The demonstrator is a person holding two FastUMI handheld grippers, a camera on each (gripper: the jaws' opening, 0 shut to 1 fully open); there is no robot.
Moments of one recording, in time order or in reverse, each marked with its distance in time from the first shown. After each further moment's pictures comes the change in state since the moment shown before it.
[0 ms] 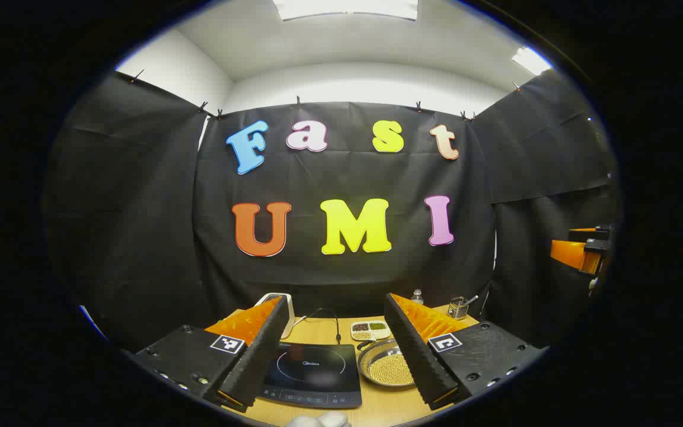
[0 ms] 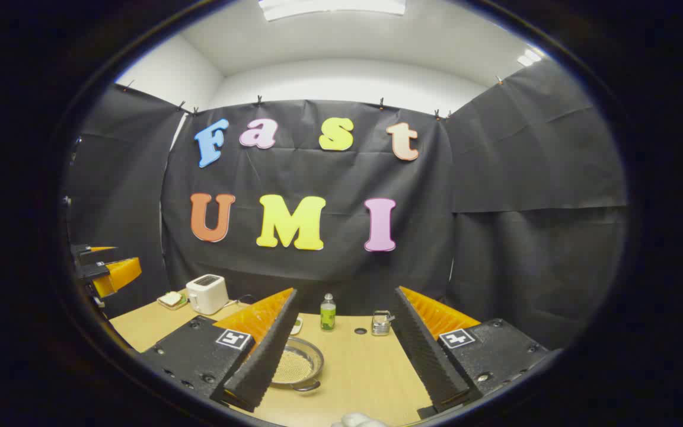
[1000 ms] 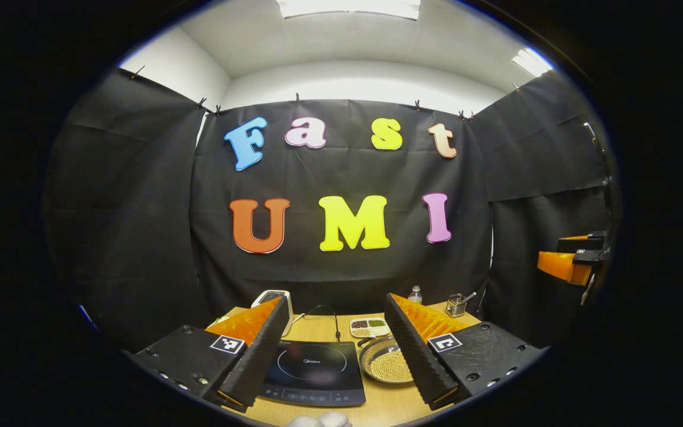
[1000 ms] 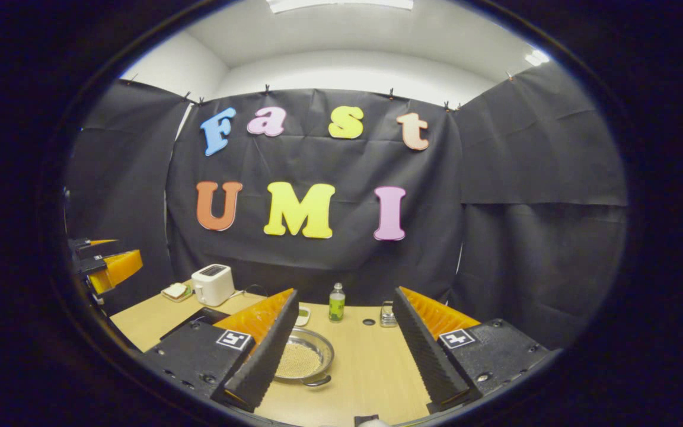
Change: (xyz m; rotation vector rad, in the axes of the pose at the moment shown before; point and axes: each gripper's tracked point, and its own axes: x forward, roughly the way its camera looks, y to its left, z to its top) left arm -0.005 0.011 -0.015 -0.007 0.023 -0.019; right arm 0.008 0.044 -0.028 -0.005 0.076 0.059
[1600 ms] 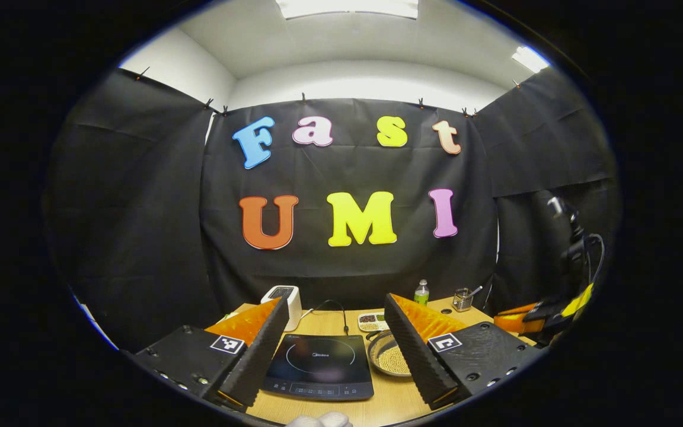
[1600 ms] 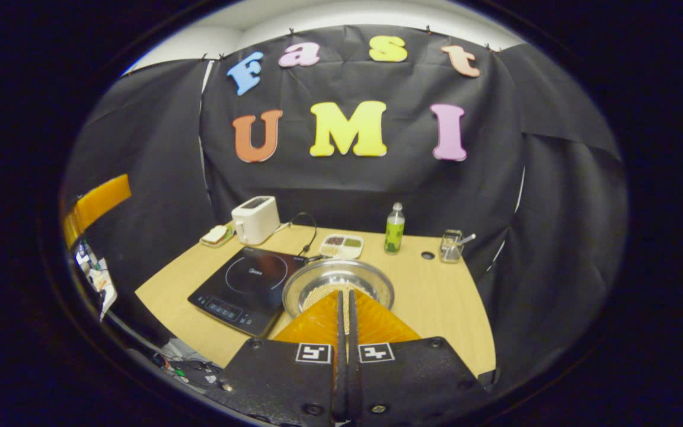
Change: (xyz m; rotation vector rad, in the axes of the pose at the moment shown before) left arm -0.022 0.014 -0.019 0.000 0.001 0.042; right arm 0.045 0.080 -0.168 0.029 0.434 0.234
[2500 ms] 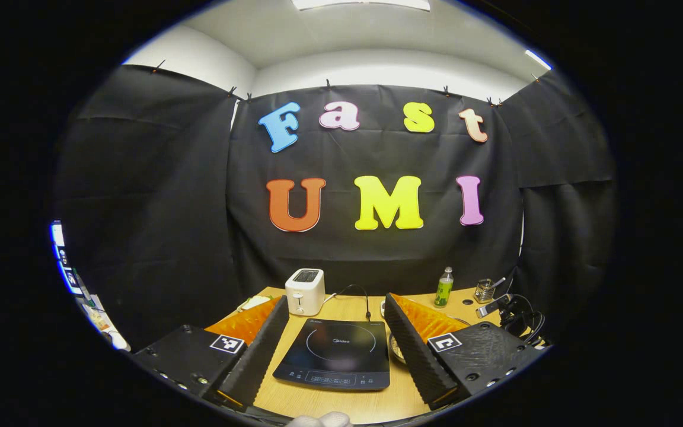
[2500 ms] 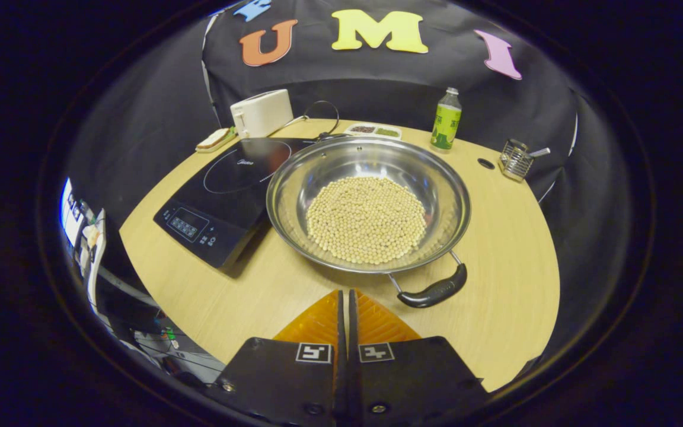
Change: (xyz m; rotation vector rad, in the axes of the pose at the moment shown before) left arm 0.002 0.029 -0.022 -0.005 0.072 0.125; right arm 0.132 0.006 -0.145 -0.074 0.378 0.064
